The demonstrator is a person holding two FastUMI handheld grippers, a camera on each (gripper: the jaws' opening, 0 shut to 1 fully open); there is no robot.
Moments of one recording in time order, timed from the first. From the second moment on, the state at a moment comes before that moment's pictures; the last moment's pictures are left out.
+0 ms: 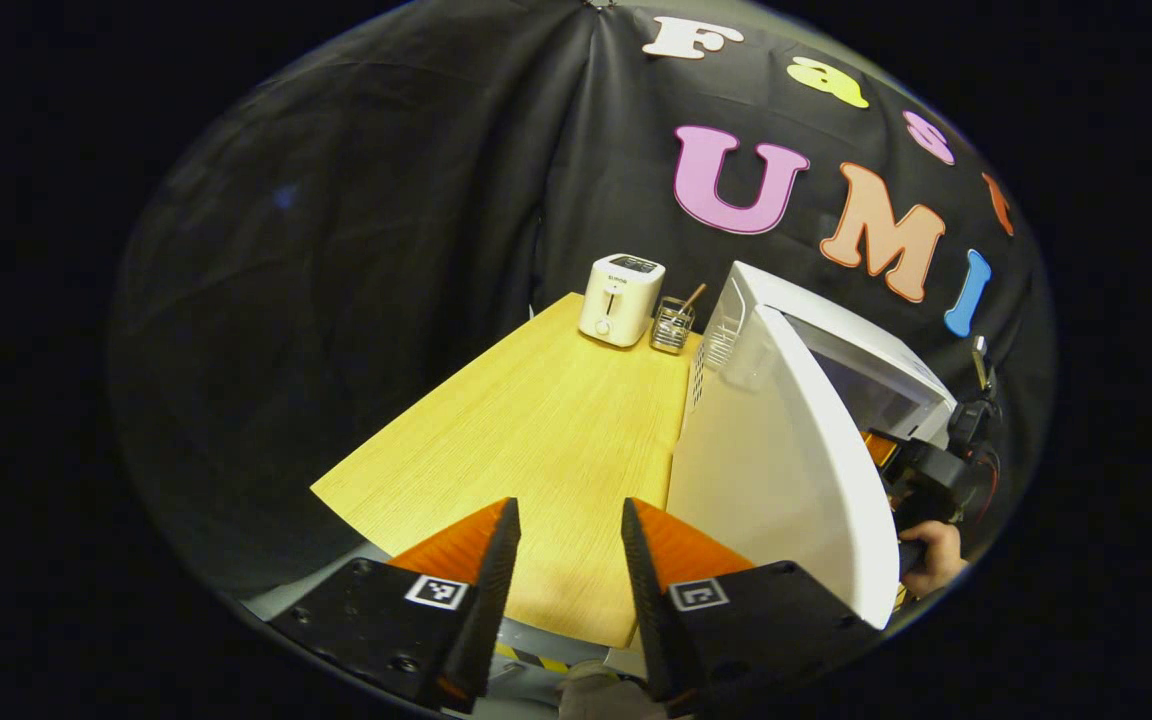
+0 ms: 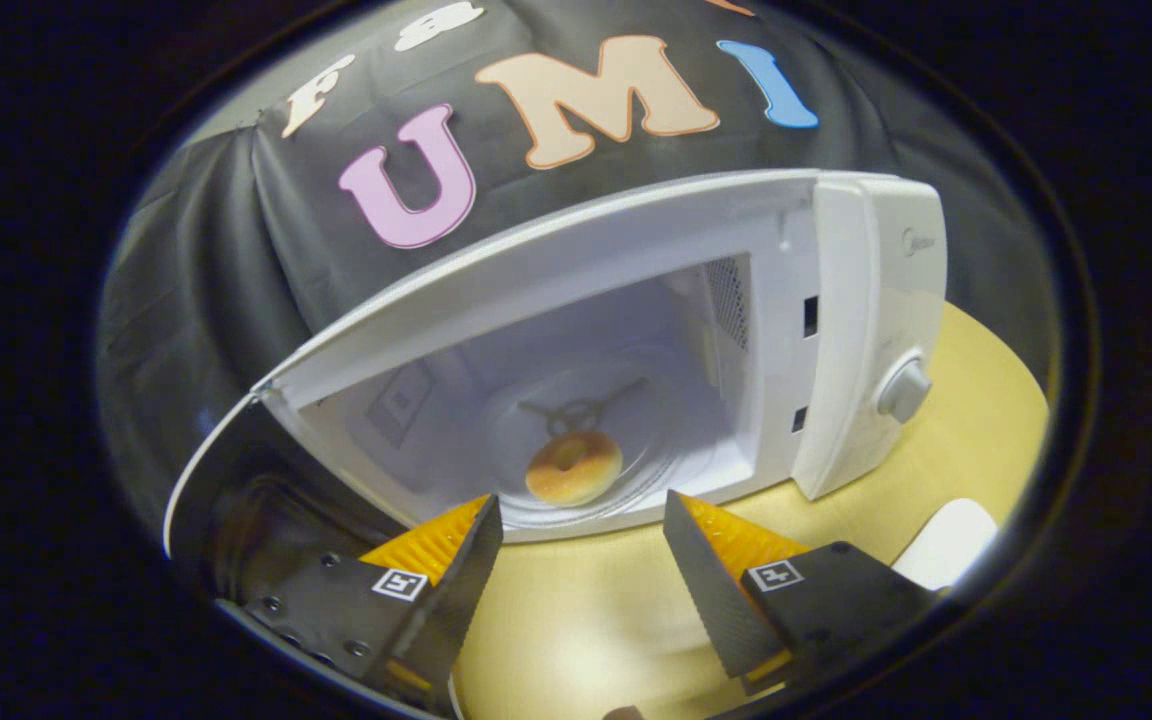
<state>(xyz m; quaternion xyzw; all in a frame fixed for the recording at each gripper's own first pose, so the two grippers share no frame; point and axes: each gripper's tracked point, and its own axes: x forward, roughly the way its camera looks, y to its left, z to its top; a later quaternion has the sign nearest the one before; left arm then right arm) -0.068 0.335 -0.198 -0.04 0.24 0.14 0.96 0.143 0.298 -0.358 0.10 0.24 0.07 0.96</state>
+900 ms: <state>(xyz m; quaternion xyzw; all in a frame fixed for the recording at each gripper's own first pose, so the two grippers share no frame) -0.096 0.302 -0.207 0.02 0.29 0.08 0.95 0.062 0.191 -0.267 0.05 0.21 0.05 0.98</state>
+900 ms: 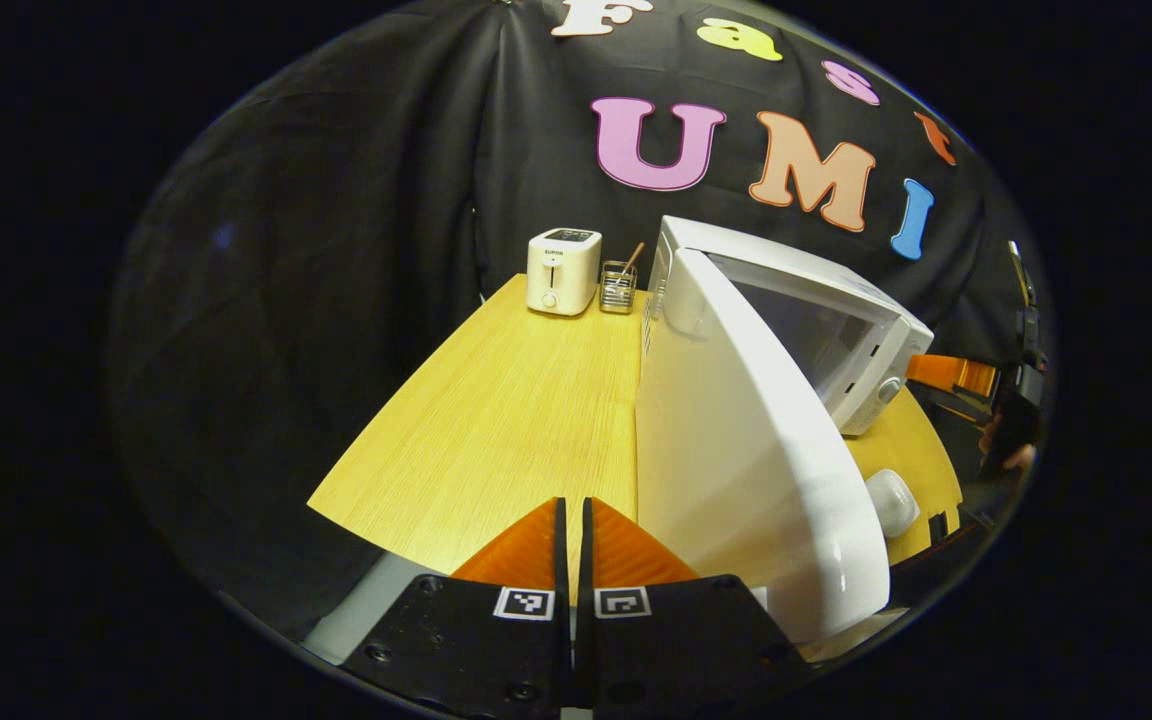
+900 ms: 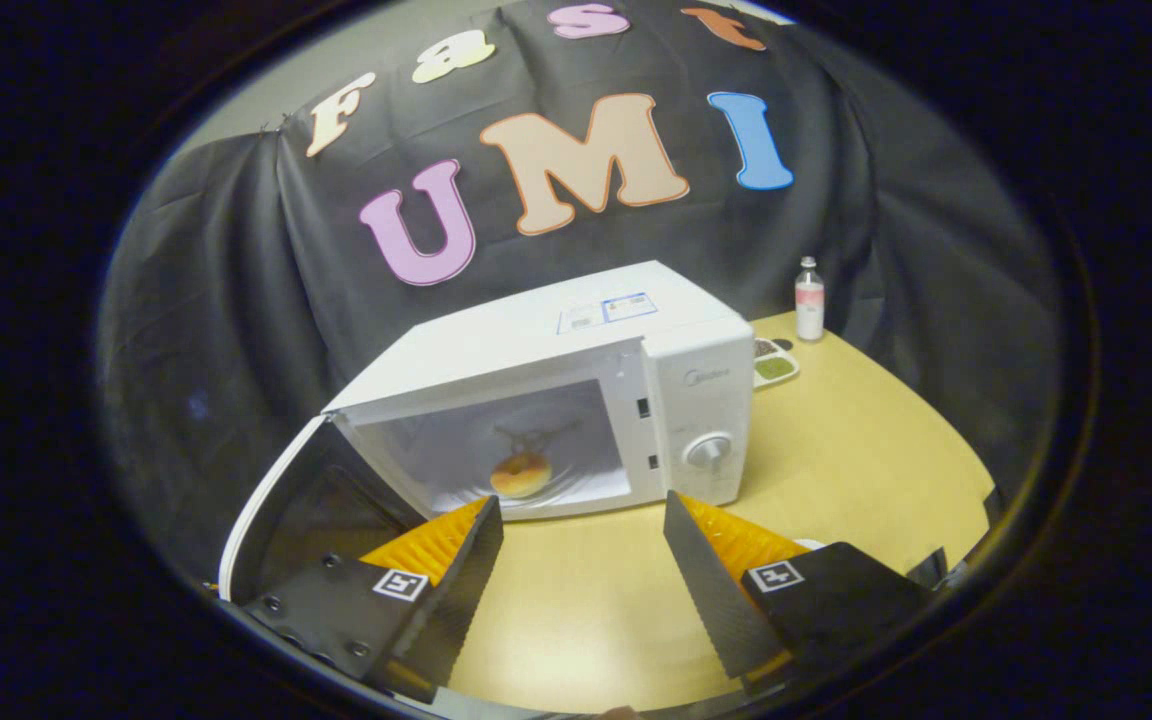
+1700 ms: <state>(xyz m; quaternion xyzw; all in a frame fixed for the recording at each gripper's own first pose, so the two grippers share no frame) -0.086 0.200 -0.204 0.04 0.29 0.02 0.96 0.015 0.094 -0.213 -0.02 0.17 0.01 0.99</state>
